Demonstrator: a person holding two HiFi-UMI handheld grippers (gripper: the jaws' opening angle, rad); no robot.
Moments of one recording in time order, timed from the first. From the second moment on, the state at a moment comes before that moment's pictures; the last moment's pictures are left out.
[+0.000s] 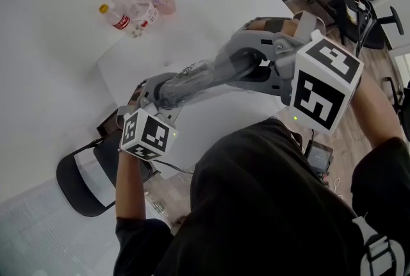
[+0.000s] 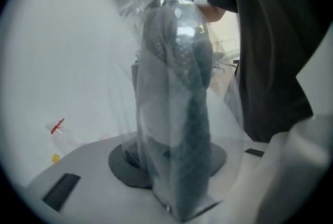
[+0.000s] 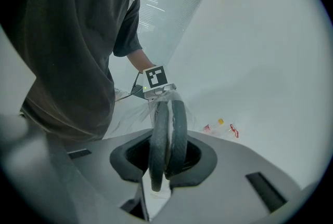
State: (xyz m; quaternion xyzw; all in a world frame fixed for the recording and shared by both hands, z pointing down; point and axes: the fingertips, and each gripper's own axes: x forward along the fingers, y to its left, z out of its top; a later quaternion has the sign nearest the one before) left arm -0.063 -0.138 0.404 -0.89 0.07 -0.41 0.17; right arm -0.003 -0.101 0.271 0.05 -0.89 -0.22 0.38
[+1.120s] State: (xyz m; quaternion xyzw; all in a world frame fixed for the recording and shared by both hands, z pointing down) left arm -0.091 -0.137 0.421 -0.89 0.09 -0.43 0.13; right arm 0.001 -0.103 0.287 0.05 -0.90 -0.20 0.38
